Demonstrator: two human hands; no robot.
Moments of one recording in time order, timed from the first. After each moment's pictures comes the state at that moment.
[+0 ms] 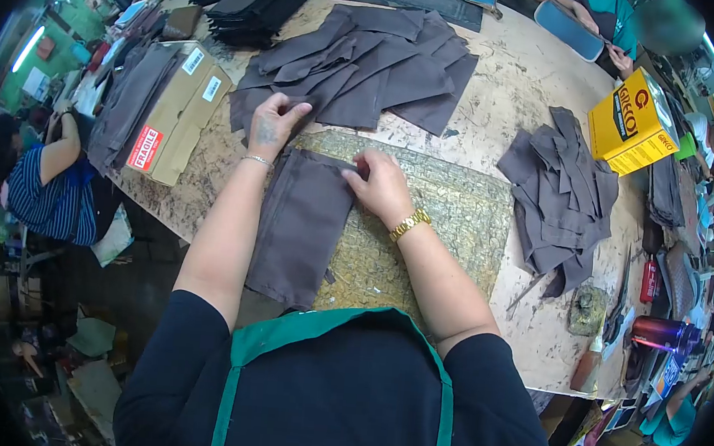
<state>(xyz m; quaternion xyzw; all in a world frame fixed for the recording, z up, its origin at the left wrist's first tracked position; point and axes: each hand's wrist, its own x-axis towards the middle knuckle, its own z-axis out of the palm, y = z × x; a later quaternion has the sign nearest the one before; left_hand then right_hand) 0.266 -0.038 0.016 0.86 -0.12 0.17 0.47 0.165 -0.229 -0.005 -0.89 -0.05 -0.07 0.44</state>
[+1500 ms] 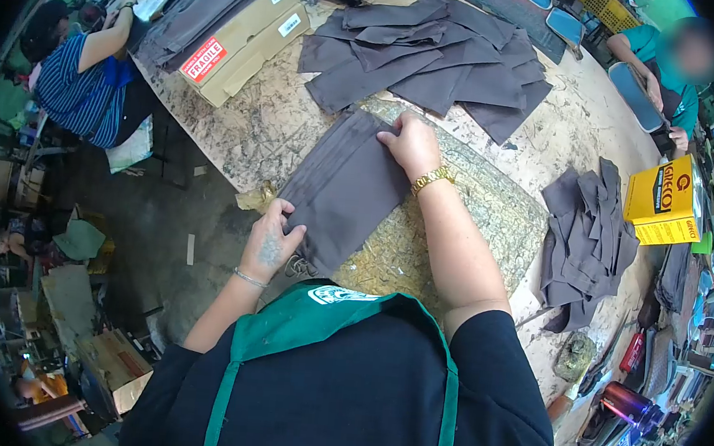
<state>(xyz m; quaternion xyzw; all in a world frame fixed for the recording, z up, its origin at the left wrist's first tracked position) 0.017 0.003 -0.002 0.91 0.10 0.01 0.41 0.204 -0.192 -0.006 -0.94 -0.09 0.01 0.33</state>
